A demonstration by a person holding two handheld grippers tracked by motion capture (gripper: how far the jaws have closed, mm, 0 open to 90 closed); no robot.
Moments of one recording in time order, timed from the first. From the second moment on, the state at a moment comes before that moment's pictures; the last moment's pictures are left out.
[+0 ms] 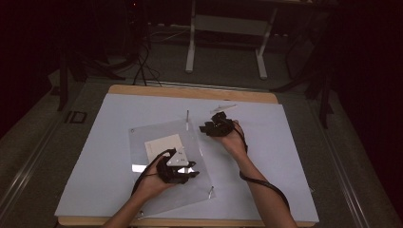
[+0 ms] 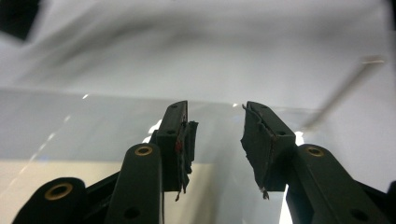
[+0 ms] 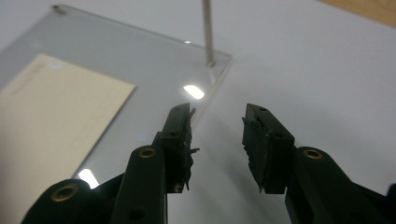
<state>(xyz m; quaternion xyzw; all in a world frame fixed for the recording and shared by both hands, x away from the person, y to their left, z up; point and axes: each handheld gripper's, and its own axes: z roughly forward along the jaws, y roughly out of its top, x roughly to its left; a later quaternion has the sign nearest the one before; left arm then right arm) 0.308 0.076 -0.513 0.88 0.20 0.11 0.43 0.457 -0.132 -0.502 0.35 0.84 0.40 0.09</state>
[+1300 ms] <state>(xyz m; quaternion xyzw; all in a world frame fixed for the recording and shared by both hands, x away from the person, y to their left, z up) 0.455 0.089 -0.534 0.80 0.41 0.16 0.41 0.300 -0.201 -0.525 0.23 0.89 0.40 0.06</state>
